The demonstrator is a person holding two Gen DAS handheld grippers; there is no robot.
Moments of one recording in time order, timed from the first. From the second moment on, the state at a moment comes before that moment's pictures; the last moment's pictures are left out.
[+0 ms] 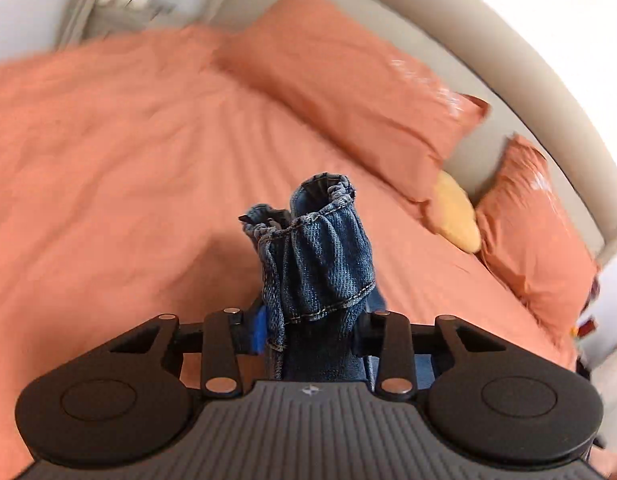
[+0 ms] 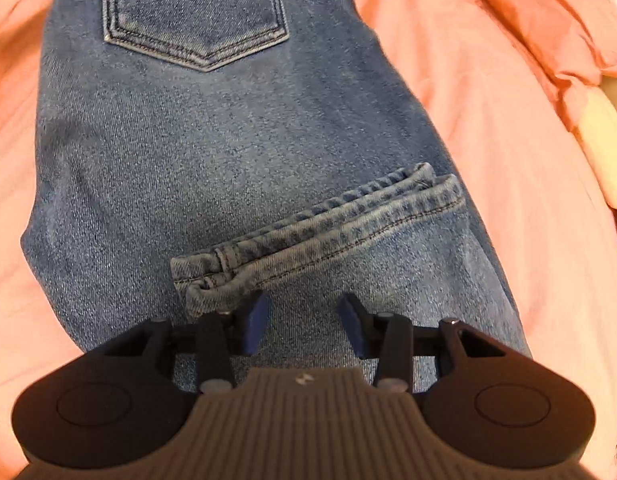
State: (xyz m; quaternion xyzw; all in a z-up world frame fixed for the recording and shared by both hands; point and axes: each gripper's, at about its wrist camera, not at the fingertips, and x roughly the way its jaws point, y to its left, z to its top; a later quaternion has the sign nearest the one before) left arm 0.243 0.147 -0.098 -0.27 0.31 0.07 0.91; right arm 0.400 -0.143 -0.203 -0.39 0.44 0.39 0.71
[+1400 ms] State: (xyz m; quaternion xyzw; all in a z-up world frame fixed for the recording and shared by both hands) left arm 0.324 -0.250 -0.136 0.02 0.48 -0.27 0.84; right arm 0.313 -0.422 -0.159 -0.09 0.50 0.16 0.84
